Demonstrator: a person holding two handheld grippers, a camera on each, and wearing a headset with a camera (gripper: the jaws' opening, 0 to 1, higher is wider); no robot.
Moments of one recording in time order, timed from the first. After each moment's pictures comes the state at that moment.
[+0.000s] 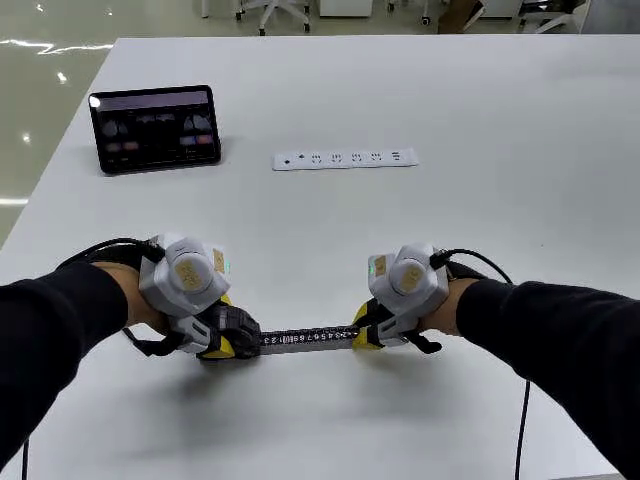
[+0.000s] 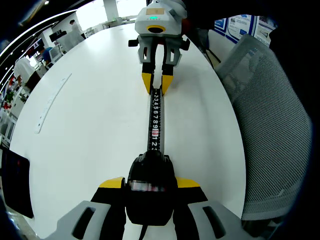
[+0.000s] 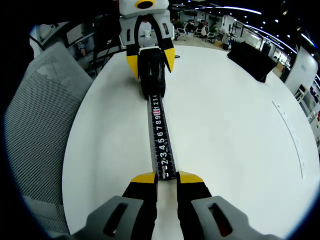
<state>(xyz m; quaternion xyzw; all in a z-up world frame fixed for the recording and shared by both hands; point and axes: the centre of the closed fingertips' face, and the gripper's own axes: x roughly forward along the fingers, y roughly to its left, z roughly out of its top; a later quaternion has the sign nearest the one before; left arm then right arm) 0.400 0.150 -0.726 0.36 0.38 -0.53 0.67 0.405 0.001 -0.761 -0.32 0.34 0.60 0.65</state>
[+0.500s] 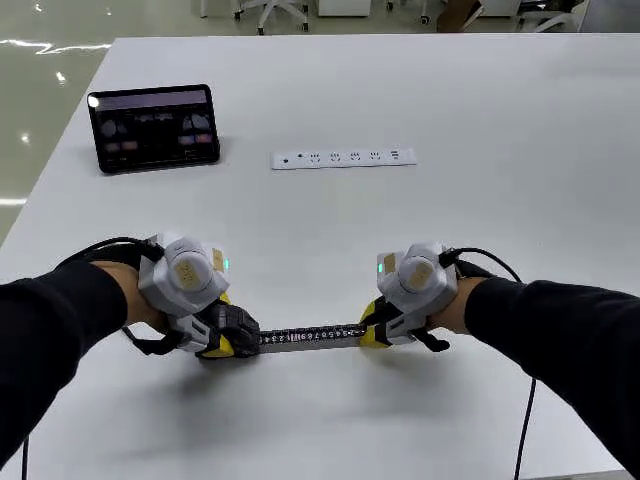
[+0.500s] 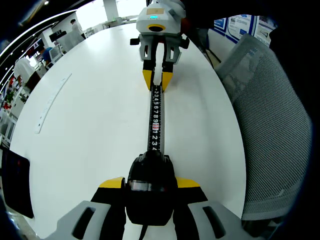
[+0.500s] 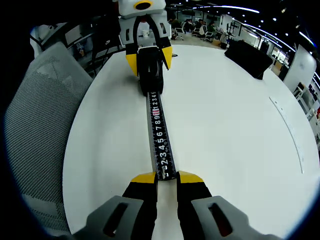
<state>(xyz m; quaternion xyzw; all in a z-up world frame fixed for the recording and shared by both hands) 0.400 0.150 -0.726 0.36 0.38 -0.53 0.67 0.406 -0.010 -0.761 -0.32 0.34 0.59 0.65</state>
